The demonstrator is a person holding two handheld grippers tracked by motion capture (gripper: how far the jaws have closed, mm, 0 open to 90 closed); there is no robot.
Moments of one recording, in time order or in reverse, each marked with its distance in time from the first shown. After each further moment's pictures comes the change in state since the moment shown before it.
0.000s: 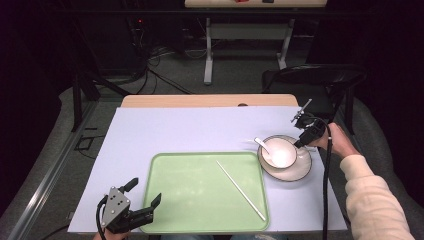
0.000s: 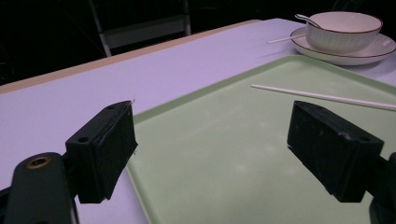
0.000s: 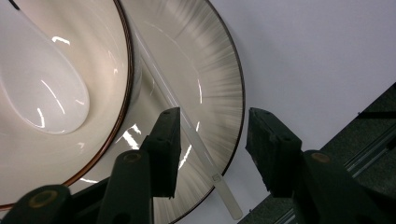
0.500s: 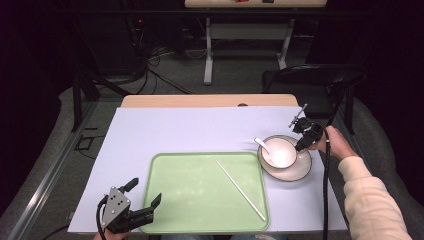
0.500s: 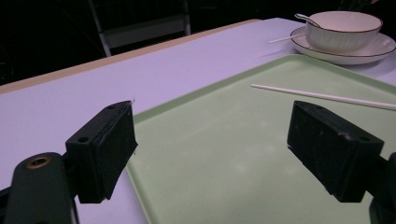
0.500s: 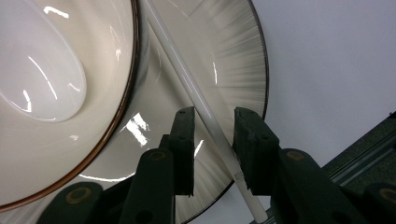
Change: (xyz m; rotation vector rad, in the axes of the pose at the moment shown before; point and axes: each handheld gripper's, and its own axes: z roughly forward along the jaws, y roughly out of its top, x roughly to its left) left arm 0.000 0.000 0.000 0.001 -0.003 0.000; right arm 0.003 -0.003 0.016 0.045 0.024 -0.042
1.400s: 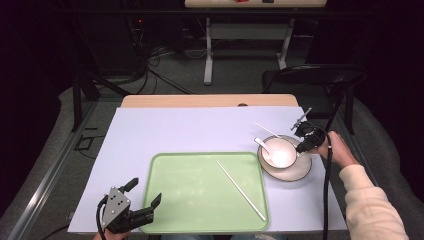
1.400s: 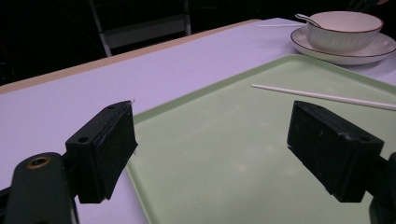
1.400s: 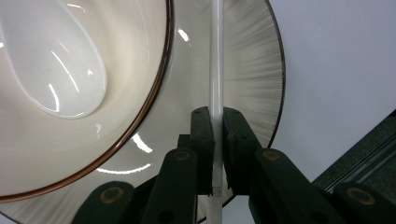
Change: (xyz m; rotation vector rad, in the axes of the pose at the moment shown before) left arm 0.000 0.000 0.000 0.000 0.002 0.000; right arm 0.013 -0.013 -0.007 -0.057 -0.015 0.058
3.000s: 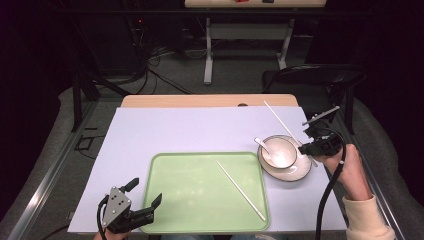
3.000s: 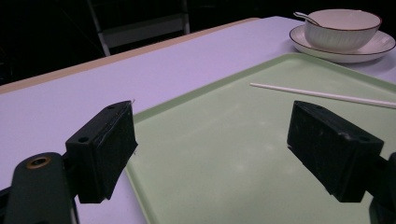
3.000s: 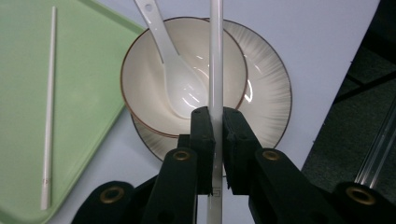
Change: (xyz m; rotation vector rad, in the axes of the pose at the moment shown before) left arm 0.000 0.000 0.001 0.005 -0.004 0.005; right arm 0.086 -0.015 -0.109 -0.216 -0.077 0.310
